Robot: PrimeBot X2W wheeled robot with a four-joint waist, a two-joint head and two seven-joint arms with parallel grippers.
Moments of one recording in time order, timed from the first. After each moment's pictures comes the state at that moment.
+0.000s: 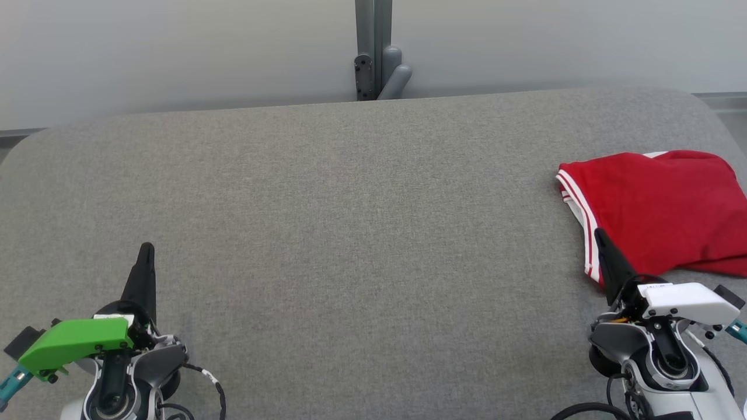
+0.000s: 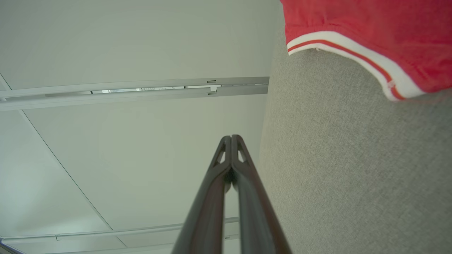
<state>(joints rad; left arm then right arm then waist) -0.18 0.05 0.13 0.23 -1.60 -0.05 0.12 -0.22 -0.06 -0.10 0.35 1.62 0.13 0.10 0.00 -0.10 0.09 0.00</state>
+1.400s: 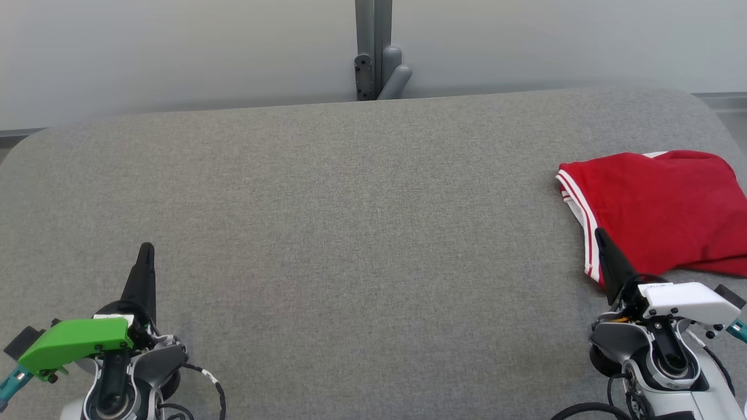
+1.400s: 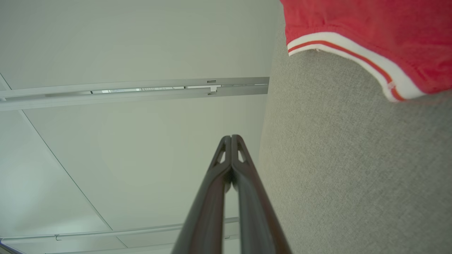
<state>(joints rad) -0.18 0.05 0.13 0.23 -1.60 -0.05 0.12 -0.22 -0.07 -0.08 0.35 1.63 0.13 0.09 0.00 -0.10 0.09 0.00</state>
